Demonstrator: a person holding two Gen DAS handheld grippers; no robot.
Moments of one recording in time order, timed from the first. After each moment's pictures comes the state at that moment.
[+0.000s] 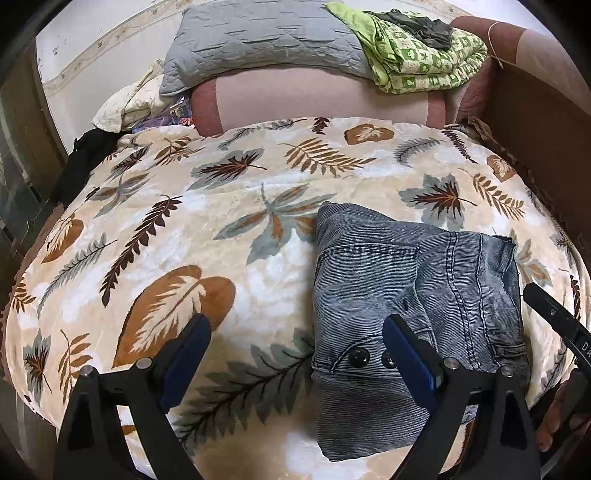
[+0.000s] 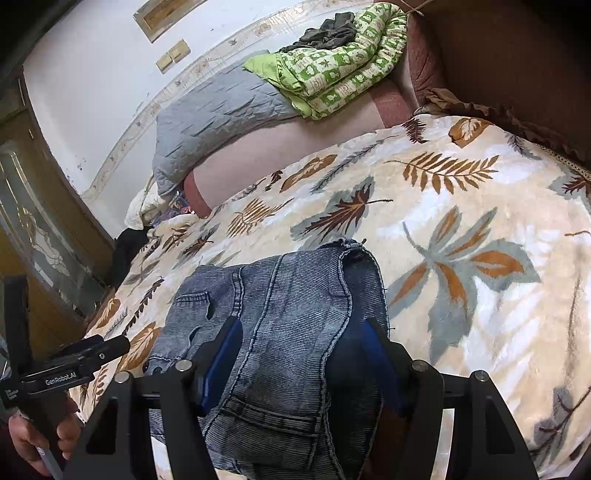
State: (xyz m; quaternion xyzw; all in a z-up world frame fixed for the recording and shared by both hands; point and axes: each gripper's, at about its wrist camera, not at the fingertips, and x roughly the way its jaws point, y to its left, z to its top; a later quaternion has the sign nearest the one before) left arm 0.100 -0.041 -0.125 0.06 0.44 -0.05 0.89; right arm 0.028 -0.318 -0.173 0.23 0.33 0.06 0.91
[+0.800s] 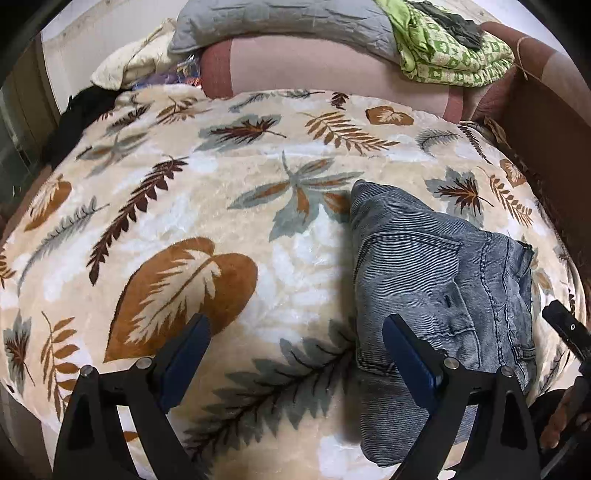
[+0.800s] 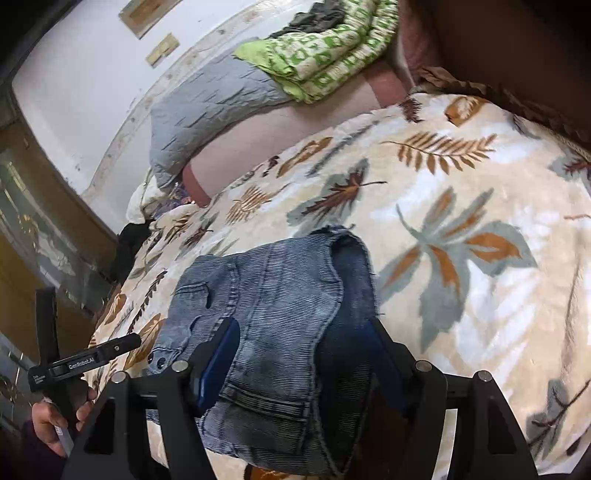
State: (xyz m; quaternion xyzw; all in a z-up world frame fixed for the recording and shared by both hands) left arm 0.129 0.004 -0.147 0.01 0.50 -0.06 0.86; right arm 0.029 -0.335 -0.179 0.25 0.37 0.07 0.89
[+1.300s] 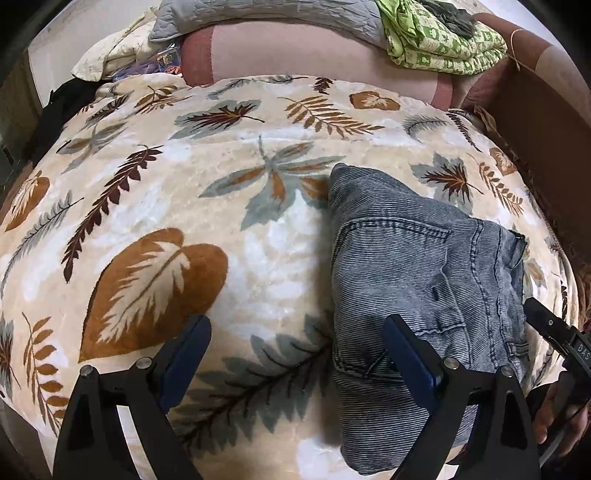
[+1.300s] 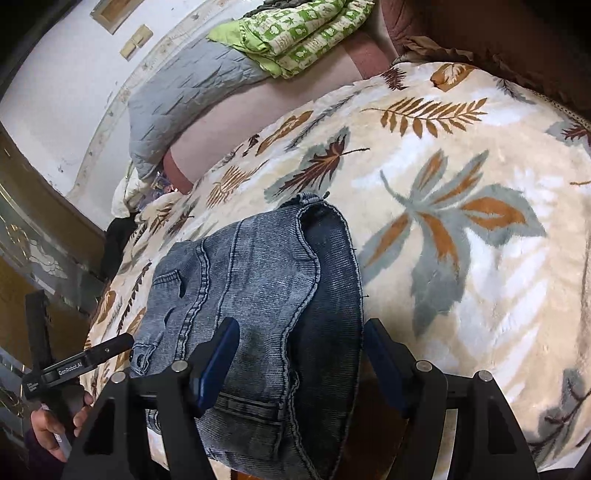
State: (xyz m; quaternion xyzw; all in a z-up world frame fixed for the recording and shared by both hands) left arm 0.132 -0.013 -0.158 0.01 0.52 -0.09 0.85; right arm 0.043 -0.339 -0.202 0.27 0.40 0.06 0.87
